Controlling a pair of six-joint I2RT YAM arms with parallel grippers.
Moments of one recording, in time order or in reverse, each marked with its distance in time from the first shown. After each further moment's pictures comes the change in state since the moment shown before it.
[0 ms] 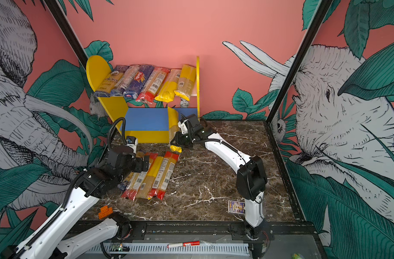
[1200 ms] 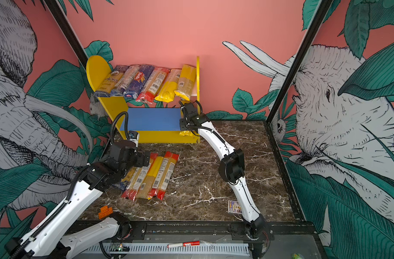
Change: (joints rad) left arm 0.011 0.068 0.054 0.023 -0.051 0.049; right arm -0.076 0.415 0.632 -0.222 0.517 -0.286
